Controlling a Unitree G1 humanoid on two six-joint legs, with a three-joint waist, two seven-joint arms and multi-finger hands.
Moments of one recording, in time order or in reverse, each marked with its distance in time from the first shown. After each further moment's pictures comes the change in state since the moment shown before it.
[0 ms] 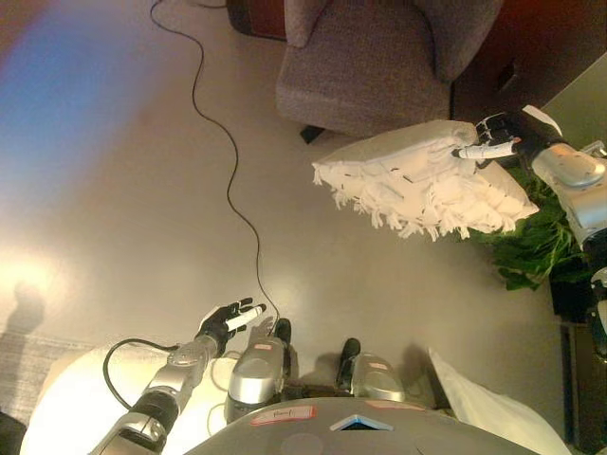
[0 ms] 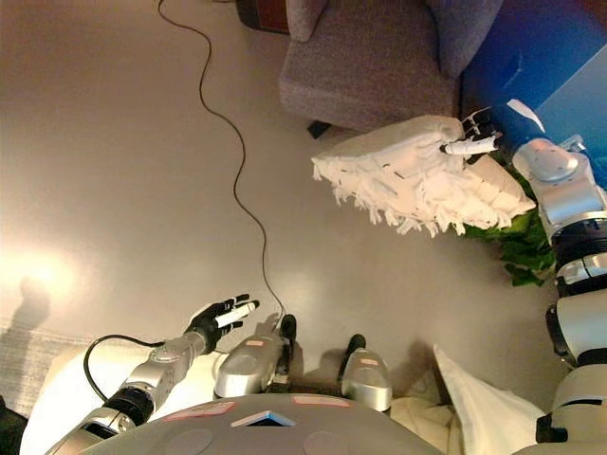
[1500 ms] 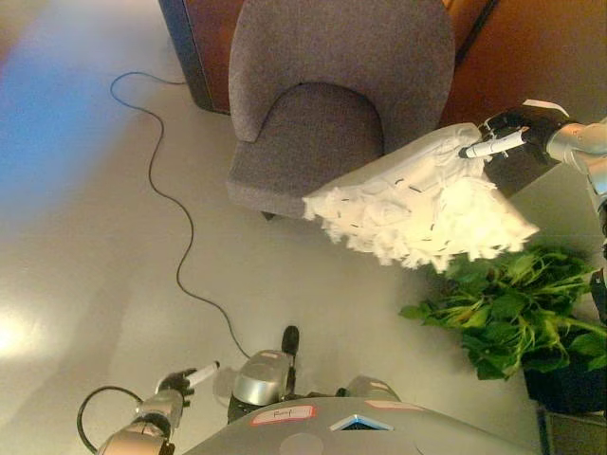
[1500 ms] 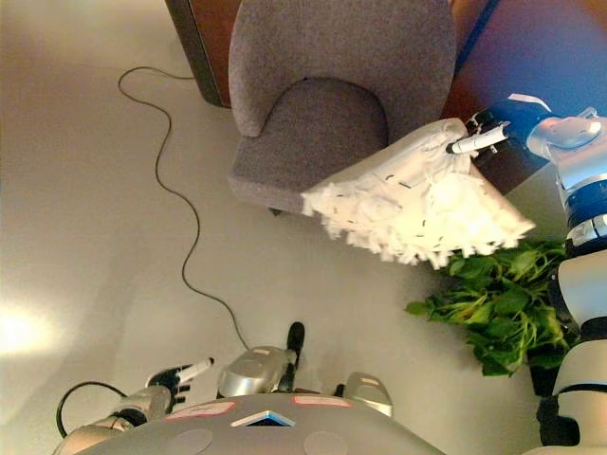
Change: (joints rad) left arm -0.064 -0.058 0.248 0.499 0.195 0.063 0.158; right arm -0.238 0.034 0.138 0.255 -0.073 0.003 0.250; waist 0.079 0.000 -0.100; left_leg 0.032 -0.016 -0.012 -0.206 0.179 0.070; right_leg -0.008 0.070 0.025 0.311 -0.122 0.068
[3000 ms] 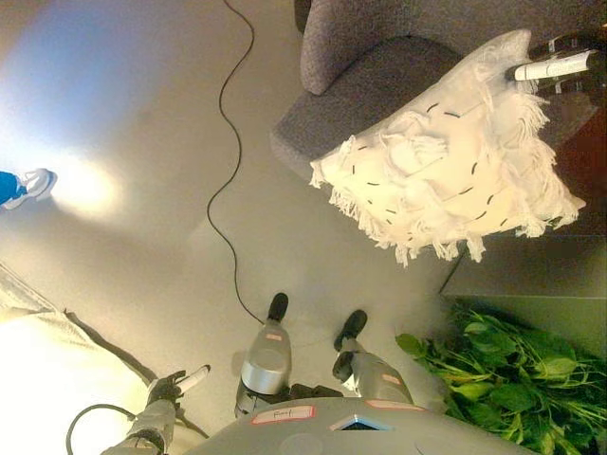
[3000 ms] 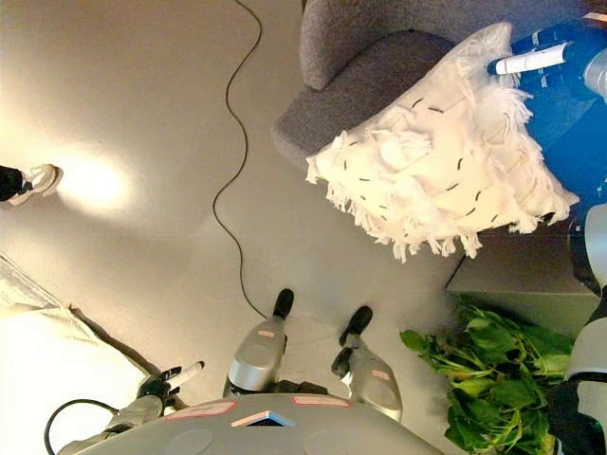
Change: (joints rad) left arm 0.113 -0.005 0.078 0.009 0.044 -0.134 0.029; right arm -0.317 -0.006 0.033 0.226 0.113 0.101 -0.097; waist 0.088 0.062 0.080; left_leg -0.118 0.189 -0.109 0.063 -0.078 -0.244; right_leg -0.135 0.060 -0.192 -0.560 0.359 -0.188
